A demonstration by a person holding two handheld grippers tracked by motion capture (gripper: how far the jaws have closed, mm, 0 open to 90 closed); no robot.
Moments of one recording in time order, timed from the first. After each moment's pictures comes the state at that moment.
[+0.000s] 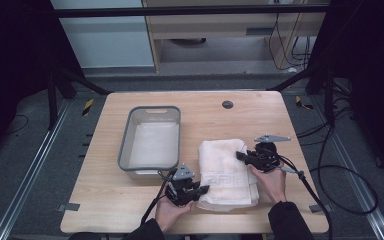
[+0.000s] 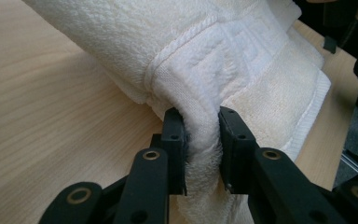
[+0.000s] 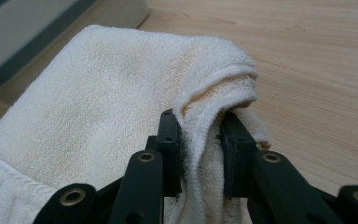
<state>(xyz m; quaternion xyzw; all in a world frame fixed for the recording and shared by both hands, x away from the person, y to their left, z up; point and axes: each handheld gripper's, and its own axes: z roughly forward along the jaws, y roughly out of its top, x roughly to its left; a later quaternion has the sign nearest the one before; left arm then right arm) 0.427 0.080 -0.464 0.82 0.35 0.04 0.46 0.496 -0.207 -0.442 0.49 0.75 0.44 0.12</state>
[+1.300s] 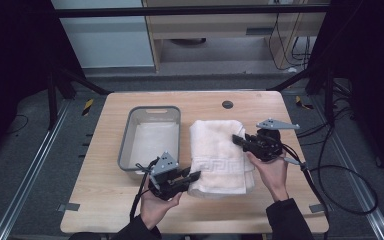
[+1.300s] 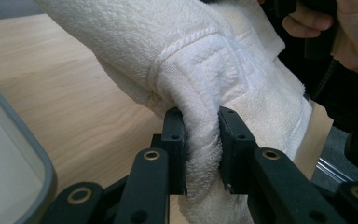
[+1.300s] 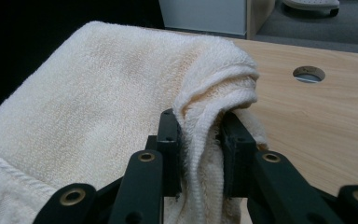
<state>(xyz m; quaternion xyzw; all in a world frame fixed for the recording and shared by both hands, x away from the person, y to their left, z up) 0.412 0.111 -0.388 0.78 0.33 0.10 0.51 0.484 -0.188 -0.365 0.45 0.72 0.50 0.16</state>
